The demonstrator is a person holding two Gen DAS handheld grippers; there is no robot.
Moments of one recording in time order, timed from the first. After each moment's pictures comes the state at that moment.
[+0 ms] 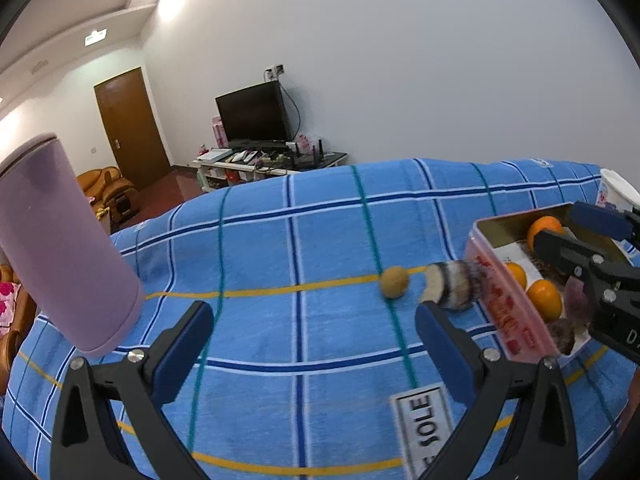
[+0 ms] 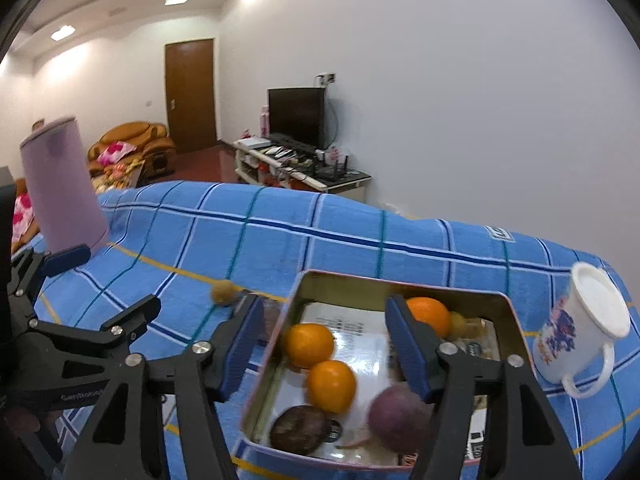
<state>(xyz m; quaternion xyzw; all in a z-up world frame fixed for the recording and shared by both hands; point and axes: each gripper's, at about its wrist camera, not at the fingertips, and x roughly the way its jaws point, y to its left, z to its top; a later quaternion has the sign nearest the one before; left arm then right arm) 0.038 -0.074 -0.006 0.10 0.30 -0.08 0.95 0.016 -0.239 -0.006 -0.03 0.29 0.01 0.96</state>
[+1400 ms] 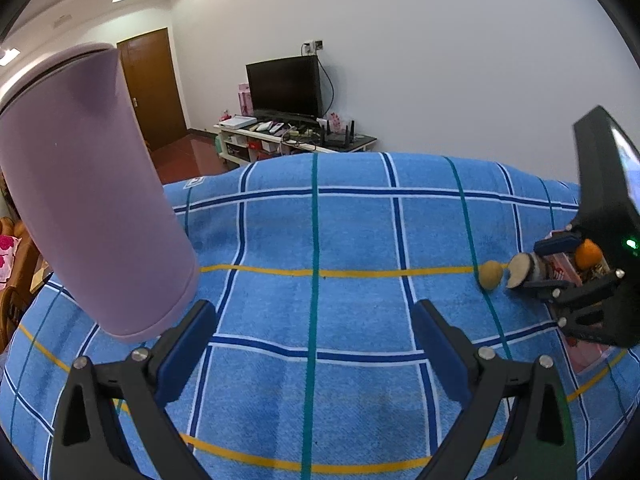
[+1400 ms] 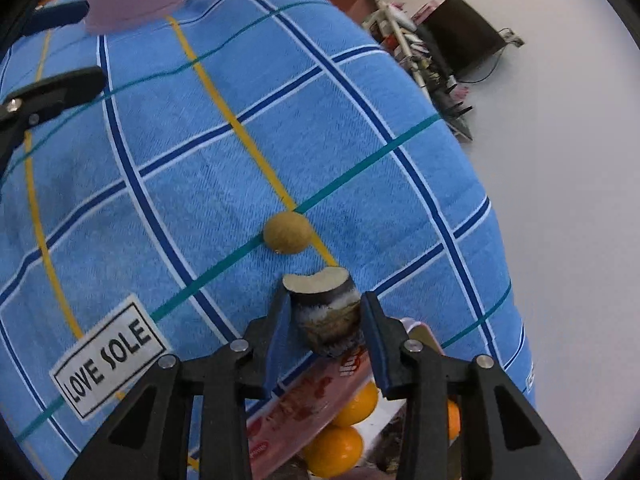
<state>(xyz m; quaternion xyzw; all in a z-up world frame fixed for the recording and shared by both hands) 0.070 0.016 -0.009 0.05 0.34 -0.05 0.94 0.120 -0.137 -0.045 -0.37 0.50 0.13 0.77</state>
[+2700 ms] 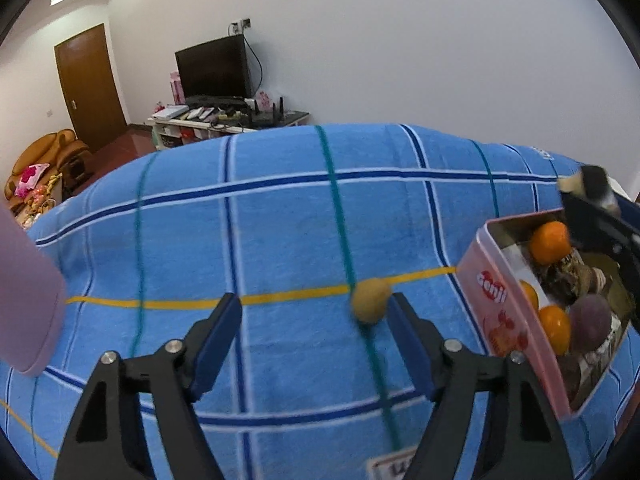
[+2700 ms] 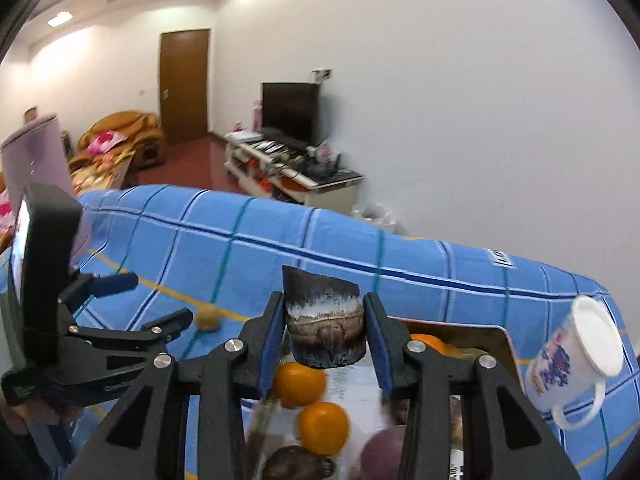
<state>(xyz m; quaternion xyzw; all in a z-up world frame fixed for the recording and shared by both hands) 0.117 -0.108 -0.033 0.07 0.39 -0.15 0.91 0.050 -0.249 0.019 -0.04 0.29 -0.03 0.95</state>
